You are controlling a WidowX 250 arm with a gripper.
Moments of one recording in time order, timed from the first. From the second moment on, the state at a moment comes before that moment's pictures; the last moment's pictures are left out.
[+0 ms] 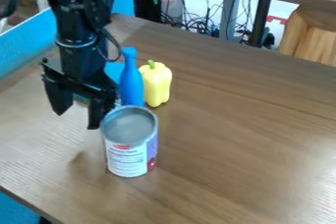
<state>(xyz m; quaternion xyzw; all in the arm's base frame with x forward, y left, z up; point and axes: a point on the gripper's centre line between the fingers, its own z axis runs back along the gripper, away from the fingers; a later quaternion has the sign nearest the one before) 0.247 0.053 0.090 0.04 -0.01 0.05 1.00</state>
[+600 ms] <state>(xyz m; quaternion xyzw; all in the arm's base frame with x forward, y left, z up) 0.249 -0.003 0.091 0.02 -0.02 0.04 1.00</state>
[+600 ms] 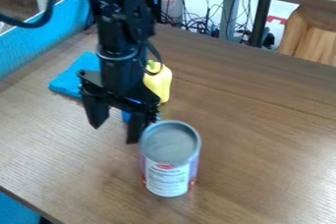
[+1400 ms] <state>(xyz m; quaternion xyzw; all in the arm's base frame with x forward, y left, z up) 0.249 -0.070 0.095 0.01 -0.05 0.01 1.00</state>
